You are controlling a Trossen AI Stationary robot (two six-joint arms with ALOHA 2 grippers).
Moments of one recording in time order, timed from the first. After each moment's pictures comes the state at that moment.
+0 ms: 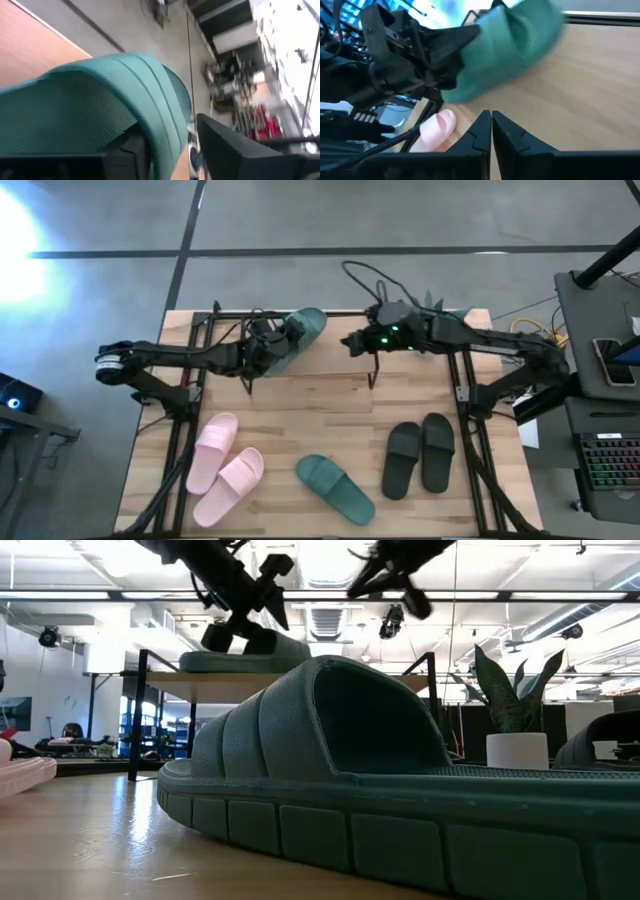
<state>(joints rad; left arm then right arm) 0.15 1.37 1.01 -0.06 -0.78 -1.49 -0.23 1.41 1.28 -0.37 0.02 0.88</state>
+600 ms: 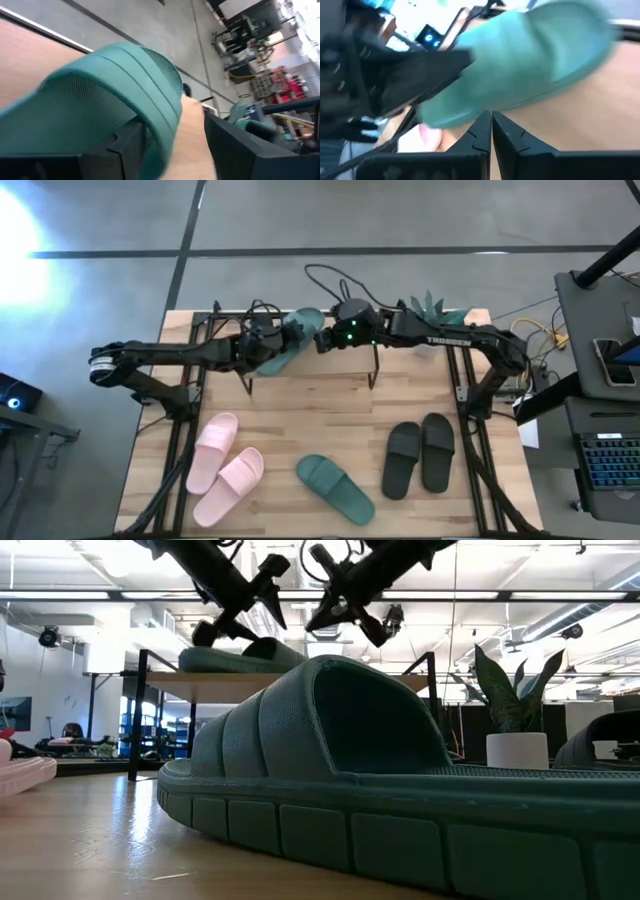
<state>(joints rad) 0.18 1.31 1.01 -0.18 -0.66 -1.33 -0.29 1.70 1.47 -0.33 0.00 0.81</state>
